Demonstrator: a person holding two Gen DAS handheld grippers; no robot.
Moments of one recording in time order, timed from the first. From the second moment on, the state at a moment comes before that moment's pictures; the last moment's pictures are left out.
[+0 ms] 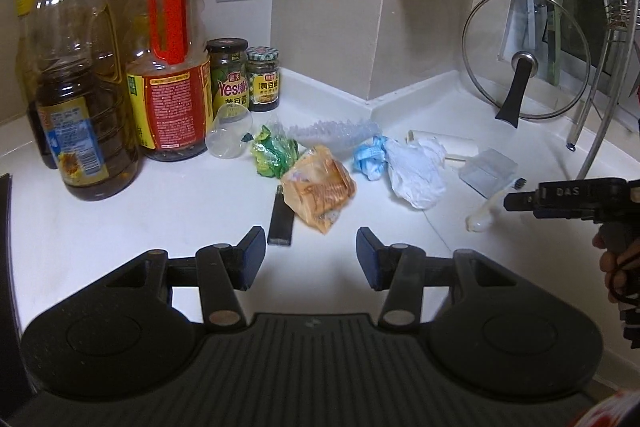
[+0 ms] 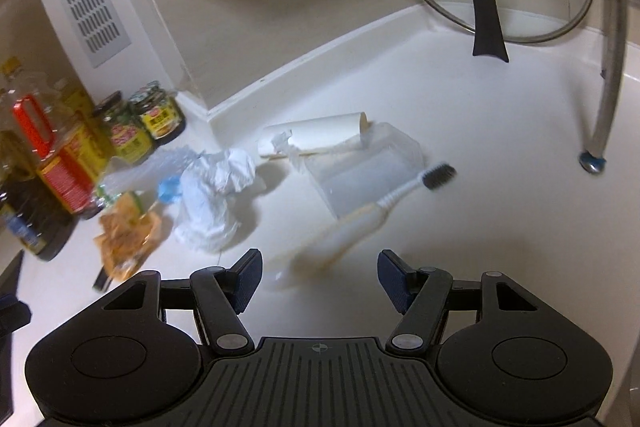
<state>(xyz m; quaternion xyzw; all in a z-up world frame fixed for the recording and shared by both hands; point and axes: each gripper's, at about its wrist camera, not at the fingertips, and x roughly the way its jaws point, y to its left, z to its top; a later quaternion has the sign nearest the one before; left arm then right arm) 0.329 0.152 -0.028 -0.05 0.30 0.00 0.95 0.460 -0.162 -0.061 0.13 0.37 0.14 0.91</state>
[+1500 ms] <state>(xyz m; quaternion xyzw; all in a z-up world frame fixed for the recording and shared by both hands) 0.446 0.126 -0.074 0.07 0.30 -0.08 0.95 0.459 -0.197 -0.083 0.06 0.39 0.04 0.92</state>
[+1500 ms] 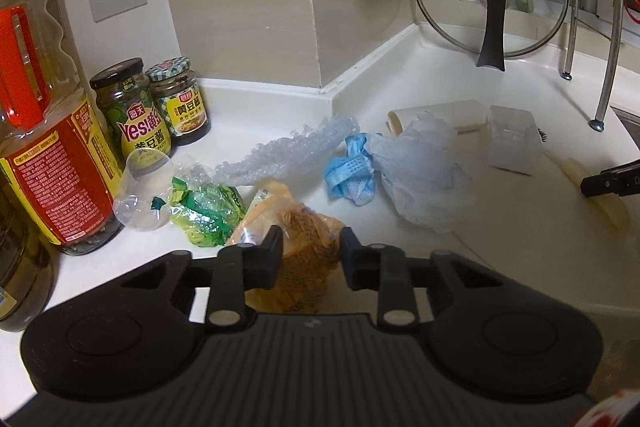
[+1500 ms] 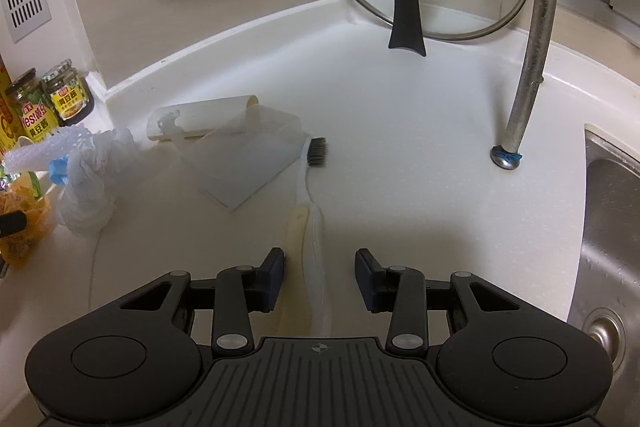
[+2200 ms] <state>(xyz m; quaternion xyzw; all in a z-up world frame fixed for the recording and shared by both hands) 0.394 0.139 -0.050 0.02 0.29 -0.10 0.95 0.473 -0.187 -0.088 0.01 0.37 0.04 0.93</state>
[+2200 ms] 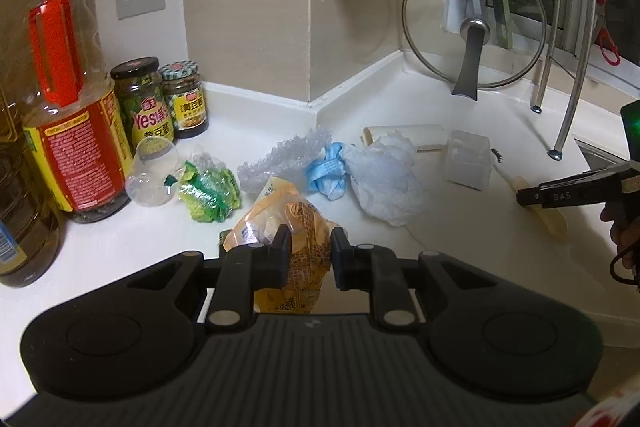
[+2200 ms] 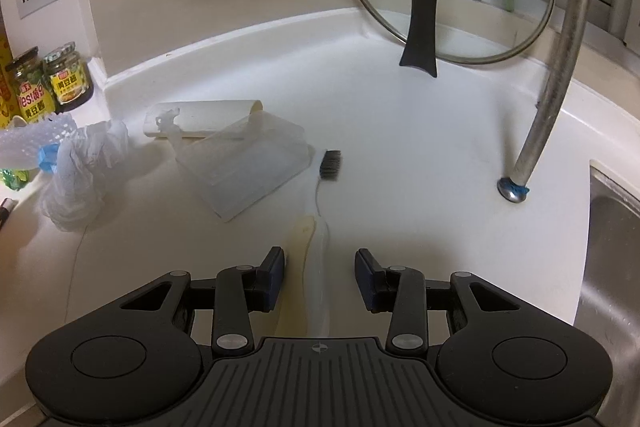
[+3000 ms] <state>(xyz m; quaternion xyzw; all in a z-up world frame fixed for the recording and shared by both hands) 0.322 0.135 -0.034 -0.02 0.29 -0.04 0.96 0.385 -0.226 -0.050 0.06 0.32 0.11 0.94</state>
